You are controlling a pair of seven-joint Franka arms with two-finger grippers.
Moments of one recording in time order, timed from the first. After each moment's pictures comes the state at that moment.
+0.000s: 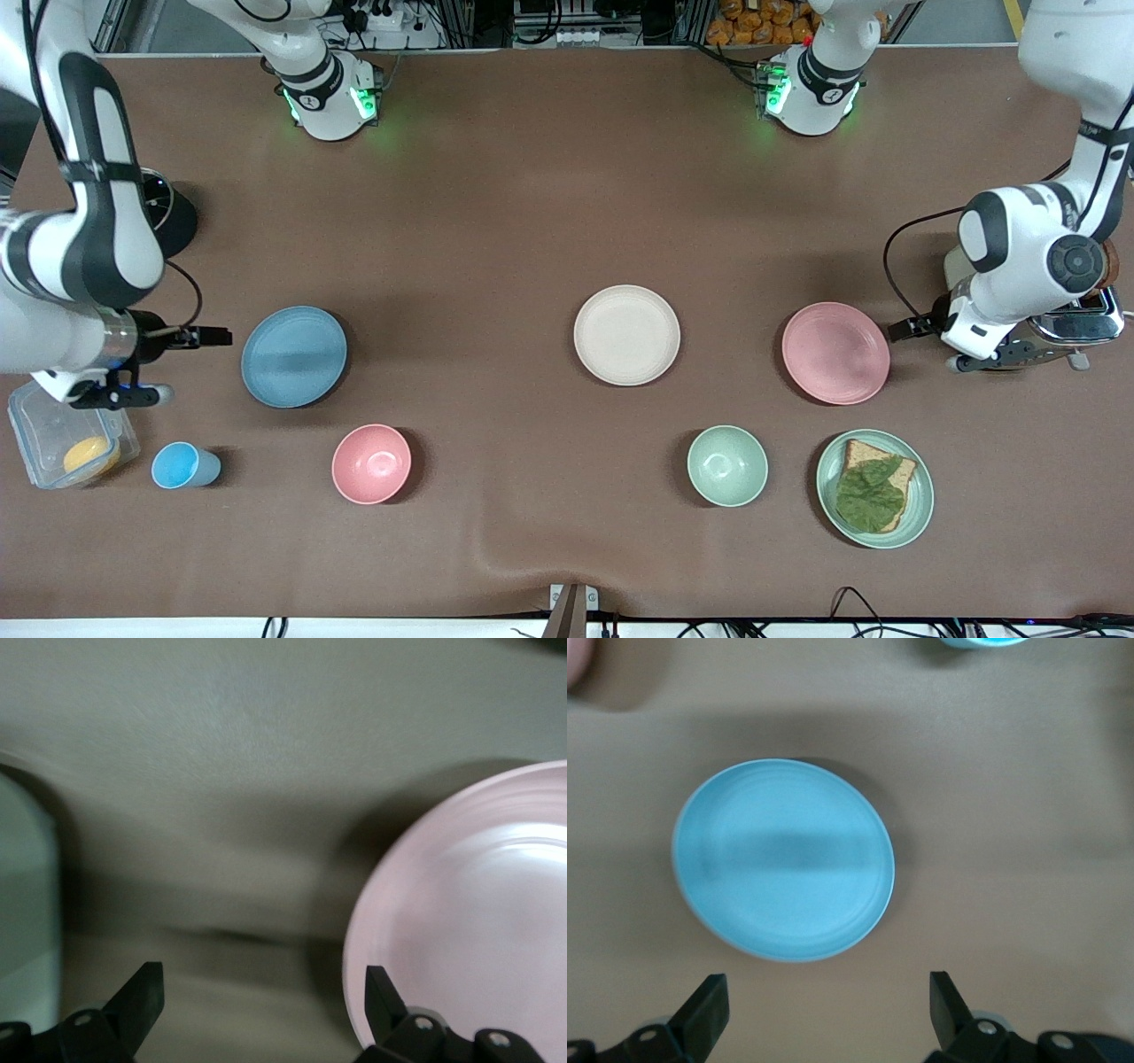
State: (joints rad) left arm 0.21 0.40 -0.05 -2.15 0.06 2.48 -0.12; right arm -0.12 0.47 0.00 -1.63 0.02 1.81 -0.15
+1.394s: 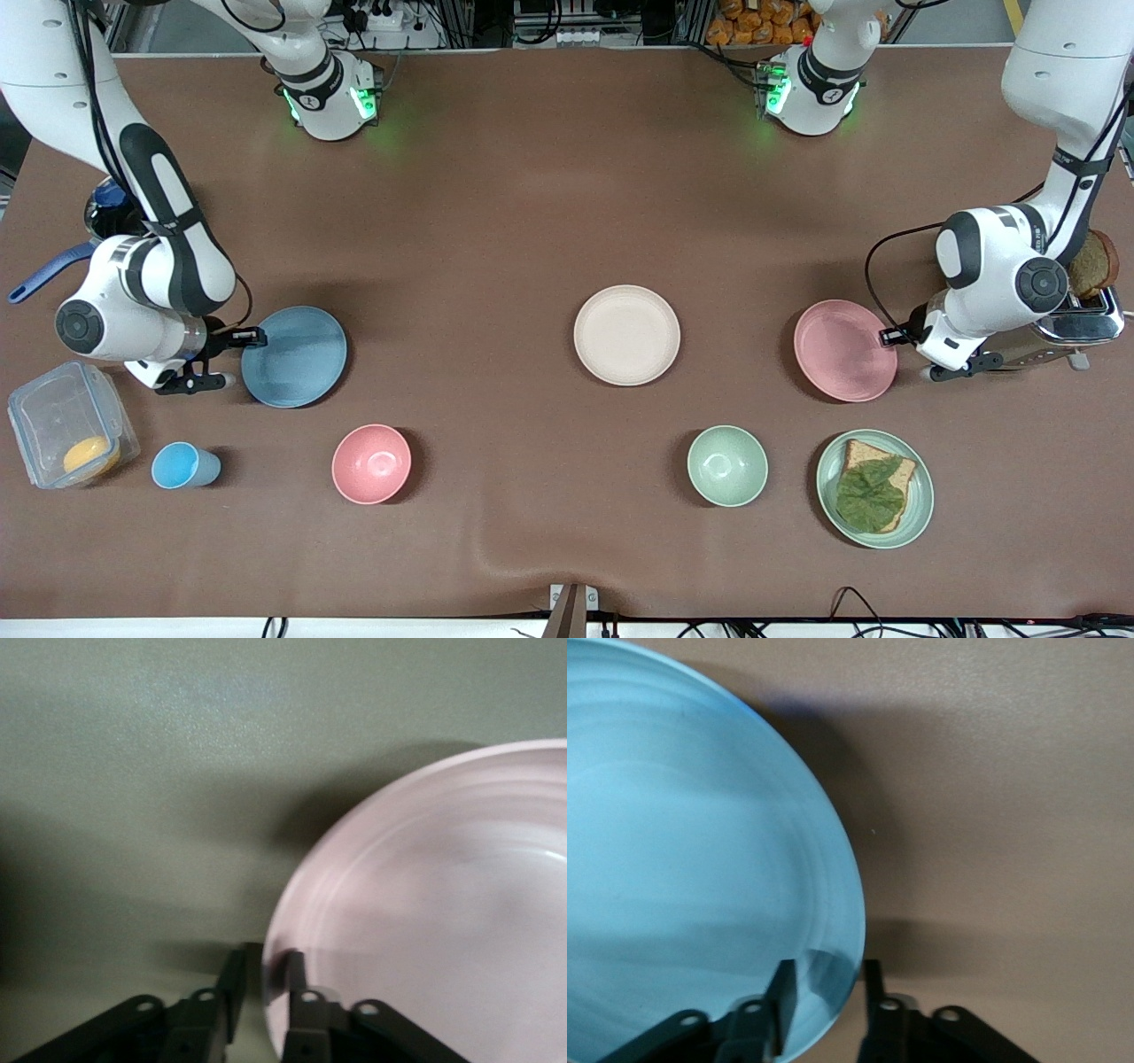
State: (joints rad) left arm 0.20 0.45 -0.07 -2.13 0.05 2.49 -0.12; right arm -0.17 0.53 0.01 -1.97 0.02 2.25 -0.27
